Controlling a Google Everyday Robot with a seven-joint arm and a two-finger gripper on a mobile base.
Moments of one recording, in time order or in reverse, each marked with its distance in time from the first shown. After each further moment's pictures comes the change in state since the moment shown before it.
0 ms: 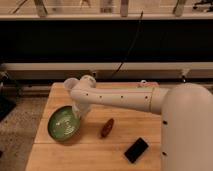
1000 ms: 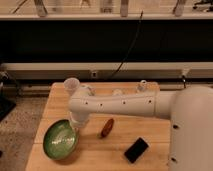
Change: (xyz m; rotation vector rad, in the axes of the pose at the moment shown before) arm -0.082 -0.005 -0.007 0.018 -0.104 -0.100
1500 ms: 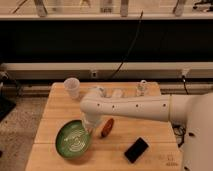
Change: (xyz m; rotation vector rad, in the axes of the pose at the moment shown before) arm -0.020 0.061 -0.008 -0.077 -0.018 0.103
